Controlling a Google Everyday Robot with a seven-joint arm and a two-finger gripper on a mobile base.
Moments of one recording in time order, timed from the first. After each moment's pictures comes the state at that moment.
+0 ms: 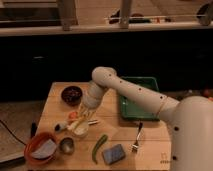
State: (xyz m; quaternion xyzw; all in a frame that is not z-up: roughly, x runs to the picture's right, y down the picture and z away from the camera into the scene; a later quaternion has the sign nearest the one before) arm -0.113 0.145 0.746 -0.33 -0.43 -0.30 0.78
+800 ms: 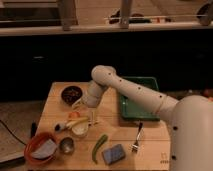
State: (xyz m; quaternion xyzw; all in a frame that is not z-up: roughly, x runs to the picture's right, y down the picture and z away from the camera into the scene) arm -0.112 0.140 0.746 -0.33 -0.43 -0.30 0.78
